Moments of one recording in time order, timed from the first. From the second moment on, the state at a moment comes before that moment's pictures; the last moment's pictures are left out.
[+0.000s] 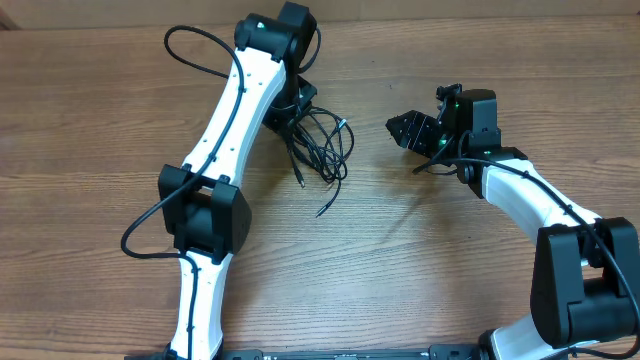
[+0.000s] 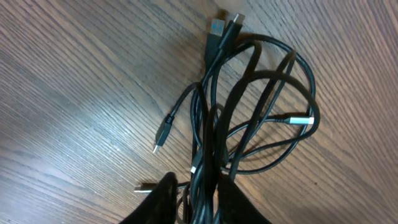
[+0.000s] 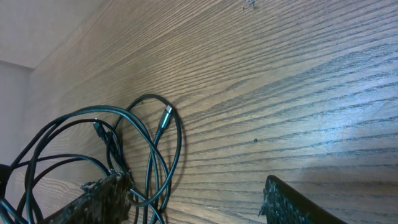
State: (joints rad) left arm -0.35 2.32 2.35 -1.54 0.01 -1.22; right arm 0.12 1.73 0.97 -0.03 -0.43 0.54
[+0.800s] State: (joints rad) left arm -0.35 2.32 2.35 -1.54 0.03 -1.22; right arm 0.12 1.73 0.97 -0.03 -0.43 0.54
